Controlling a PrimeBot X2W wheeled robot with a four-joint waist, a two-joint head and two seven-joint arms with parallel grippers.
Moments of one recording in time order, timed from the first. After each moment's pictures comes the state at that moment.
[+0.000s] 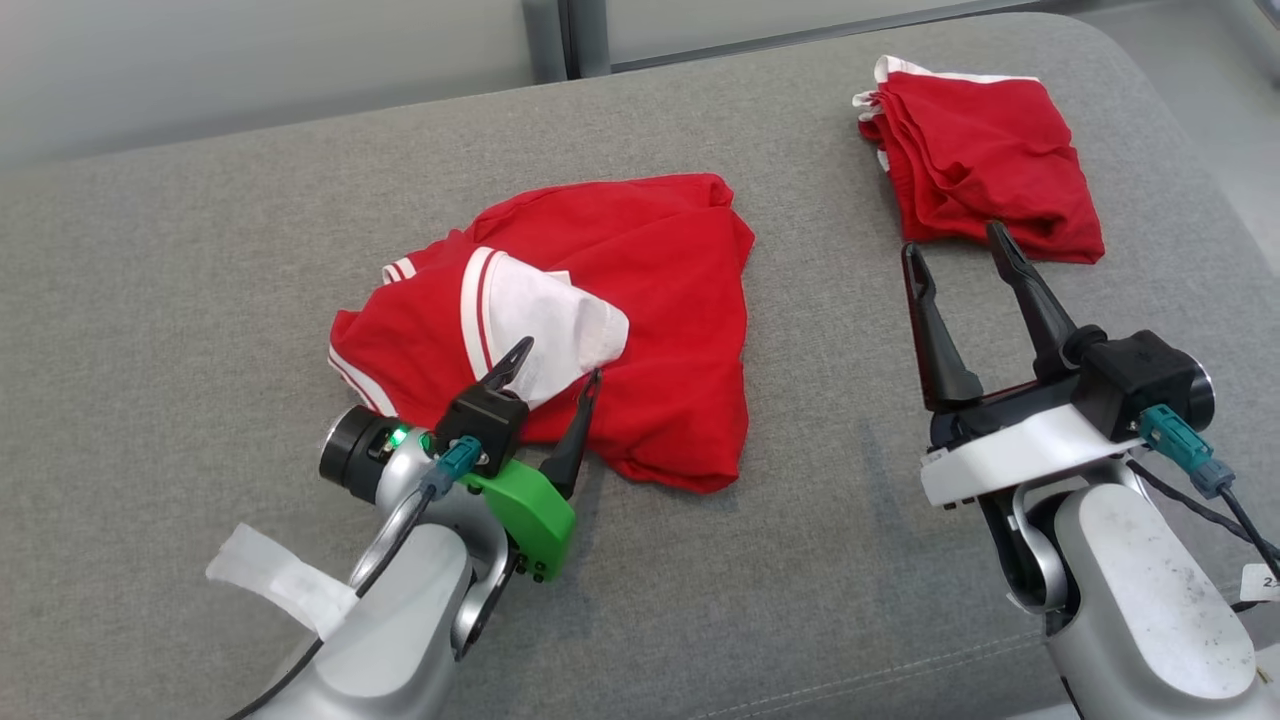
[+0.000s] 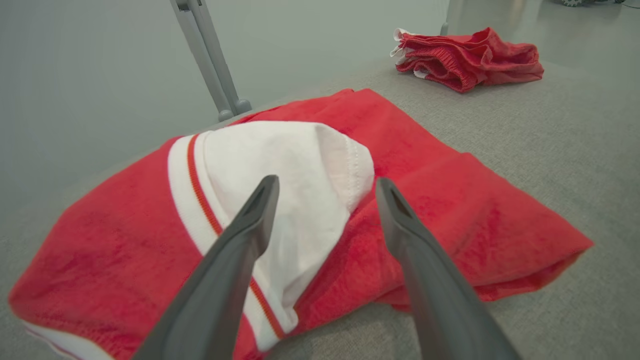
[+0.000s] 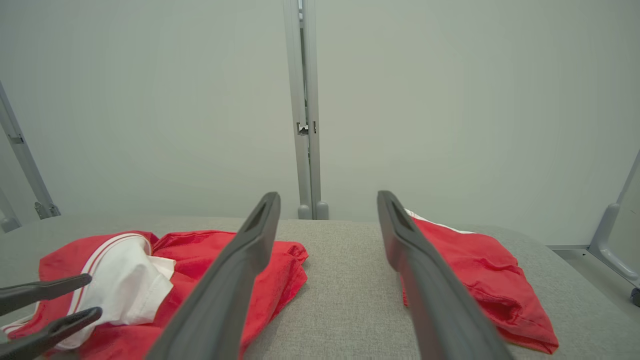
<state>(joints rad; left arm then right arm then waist) -0.49 0.05 -0.65 0.57 -0.31 0.03 -0.25 -0.22 -0.16 0.30 0.06 0.22 -0.05 -0.25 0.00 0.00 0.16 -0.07</state>
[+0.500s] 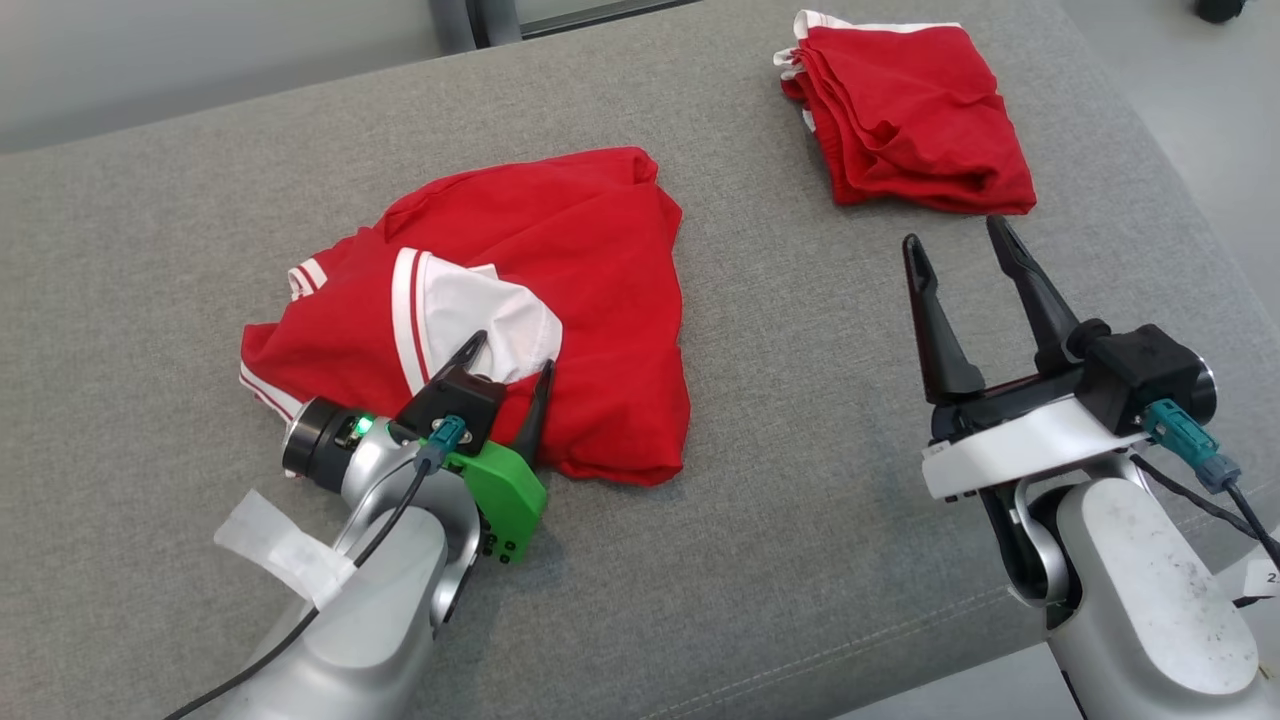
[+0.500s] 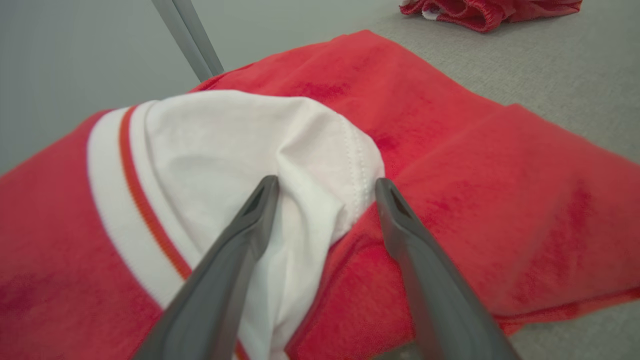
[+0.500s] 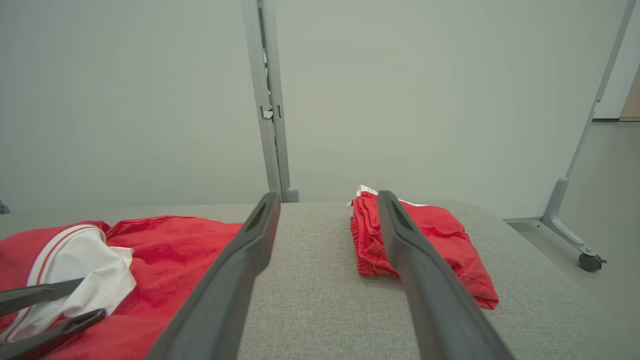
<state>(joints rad) -0.55 0.05 -0.65 0.71 -0.25 0.07 -0.24 -0.22 -0.15 0.30 0.05 0.22 -0.05 -0.25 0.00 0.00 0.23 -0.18</state>
